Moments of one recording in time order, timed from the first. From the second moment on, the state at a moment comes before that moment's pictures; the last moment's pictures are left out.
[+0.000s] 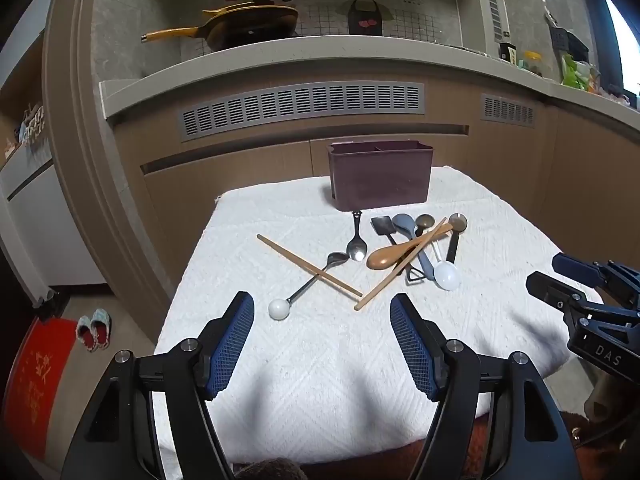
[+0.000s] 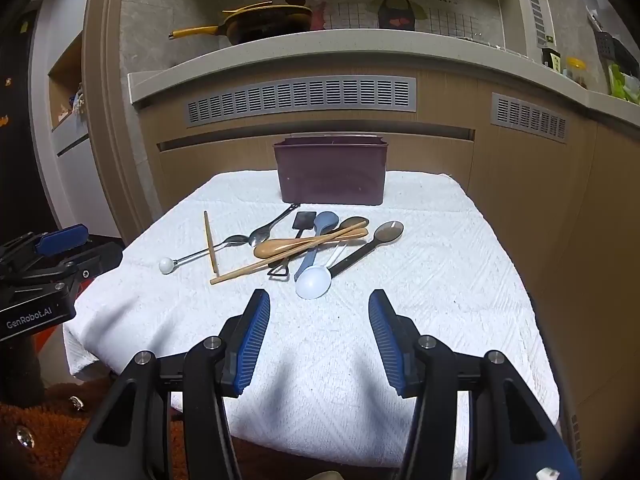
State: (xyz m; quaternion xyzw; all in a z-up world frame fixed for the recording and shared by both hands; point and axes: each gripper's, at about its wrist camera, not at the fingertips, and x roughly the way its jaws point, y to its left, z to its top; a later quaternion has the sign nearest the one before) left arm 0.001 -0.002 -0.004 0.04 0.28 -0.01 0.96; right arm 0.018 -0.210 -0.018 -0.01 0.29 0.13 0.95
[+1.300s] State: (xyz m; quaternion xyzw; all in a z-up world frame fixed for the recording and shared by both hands) left arm 0.001 0.000 -0.005 0.04 0.28 -0.01 0.96; right arm 0.018 -0.209 -0.019 -0.01 0.30 0.13 0.95
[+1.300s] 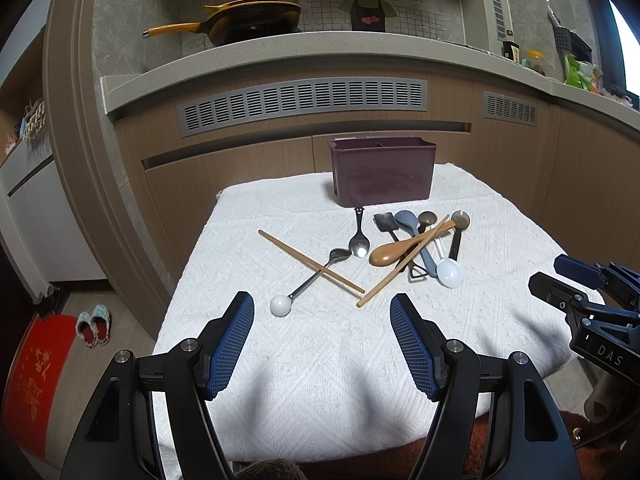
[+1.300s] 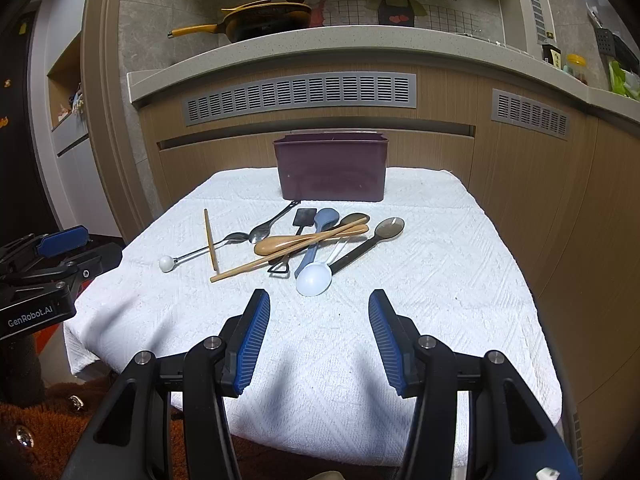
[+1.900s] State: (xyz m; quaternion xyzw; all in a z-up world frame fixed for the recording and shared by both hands) left arm 0.003 0.003 -0.006 0.03 0.29 -0.01 0.96; right arm 0.017 -0.209 -0.020 -0.01 0.30 0.13 0.95
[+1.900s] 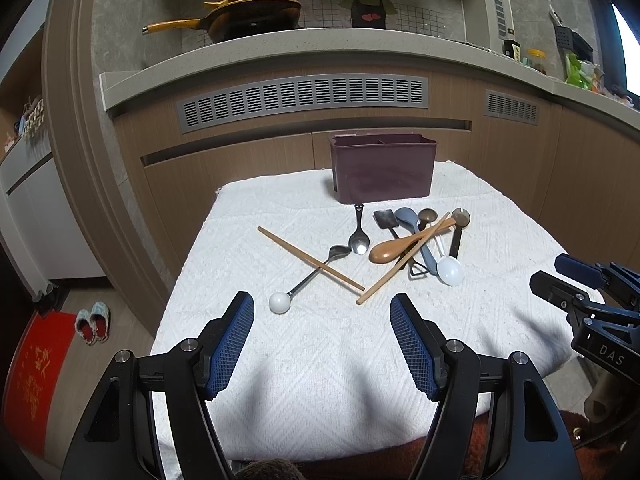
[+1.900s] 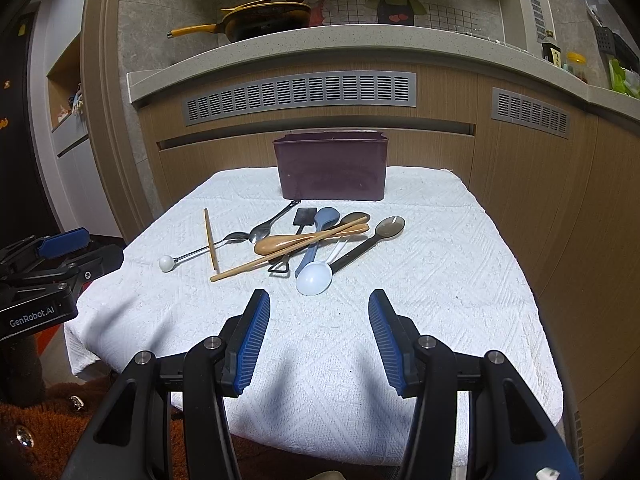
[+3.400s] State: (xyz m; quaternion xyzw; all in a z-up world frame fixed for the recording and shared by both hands) left arm 0.242 -0.006 -0.055 0.00 0.44 -0.16 0.88; right arm 0.242 -0.208 -0.056 -0.03 0.43 0.10 0.90
